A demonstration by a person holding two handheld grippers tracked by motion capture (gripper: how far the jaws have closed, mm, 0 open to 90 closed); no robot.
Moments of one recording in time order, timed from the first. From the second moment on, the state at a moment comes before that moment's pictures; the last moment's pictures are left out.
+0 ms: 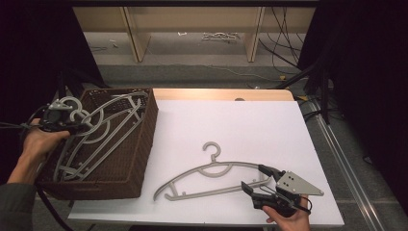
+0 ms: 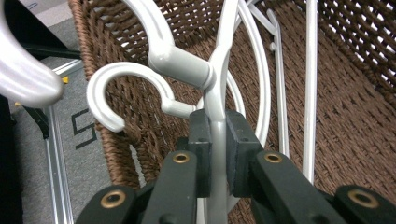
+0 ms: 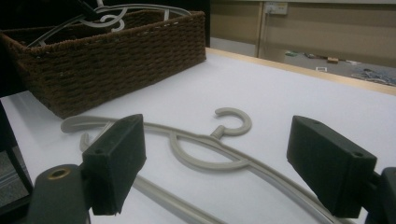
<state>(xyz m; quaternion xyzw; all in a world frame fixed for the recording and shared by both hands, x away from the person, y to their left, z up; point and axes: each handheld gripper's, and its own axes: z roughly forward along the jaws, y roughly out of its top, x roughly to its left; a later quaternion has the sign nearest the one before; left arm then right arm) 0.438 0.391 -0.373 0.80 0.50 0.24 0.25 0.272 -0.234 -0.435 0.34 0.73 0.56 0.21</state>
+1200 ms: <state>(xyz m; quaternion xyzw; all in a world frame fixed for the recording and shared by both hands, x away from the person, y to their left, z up) 0.444 0.376 -0.397 0.81 0.51 0.23 0.20 0.273 -0.232 -0.436 0.34 0.72 0.57 0.21</state>
